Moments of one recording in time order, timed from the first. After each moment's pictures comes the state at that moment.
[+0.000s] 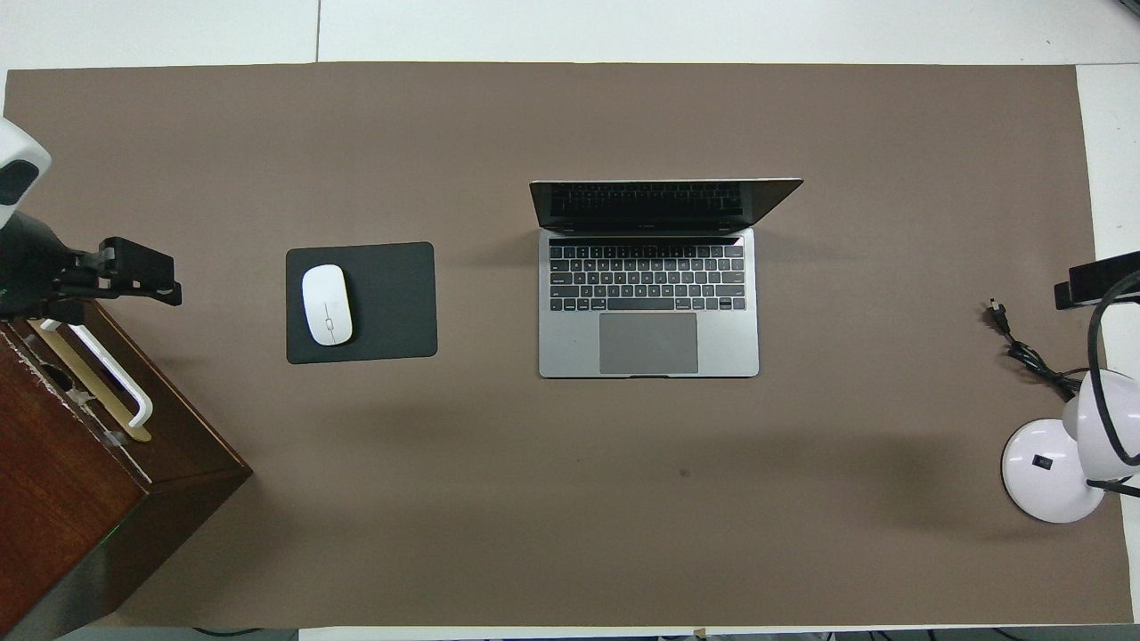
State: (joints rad) left arm -0.09 -0.01 0.02 -1.63 -0.04 1.56 -0.18; right arm -0.09 -0.08 0.01 -1.61 0.01 1.51 -0.04
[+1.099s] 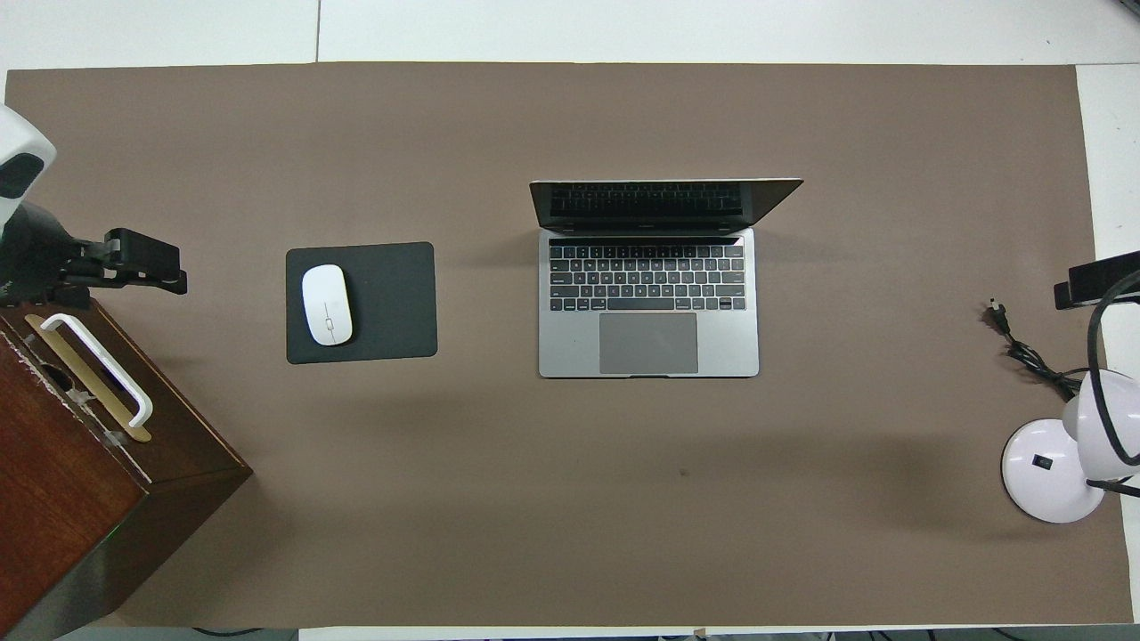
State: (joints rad) left arm -0.09 0.00 0.01 -1.63 -0.04 1.57 -0.15; right arm -0.09 -0.08 0.01 -1.61 0.01 1.51 -0.04
